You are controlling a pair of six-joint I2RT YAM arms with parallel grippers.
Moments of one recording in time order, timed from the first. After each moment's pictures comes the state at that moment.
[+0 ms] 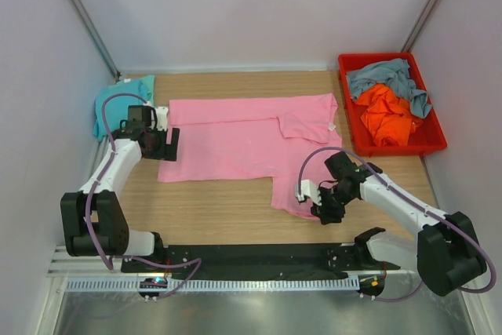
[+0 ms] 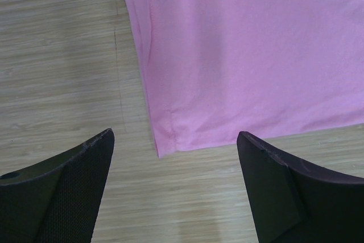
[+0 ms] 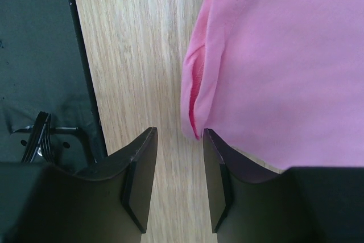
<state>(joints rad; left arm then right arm) 0.02 1.38 0.96 -0.60 0.07 0.14 0.42 1.12 0.57 -0.89 -0.50 -1.04</state>
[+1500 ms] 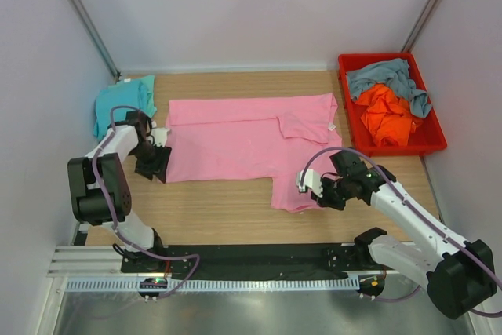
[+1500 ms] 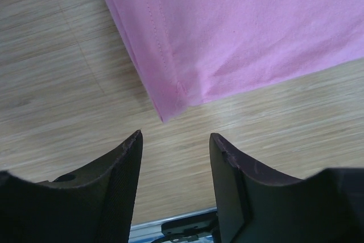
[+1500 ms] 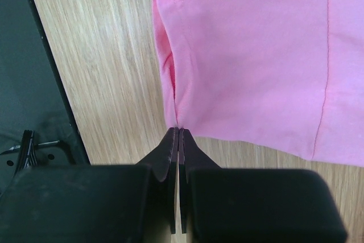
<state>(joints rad) 0.14 1.64 1.05 -0.90 0.16 0.36 0.44 0.96 0.64 -0.87 -0.43 -0.91</state>
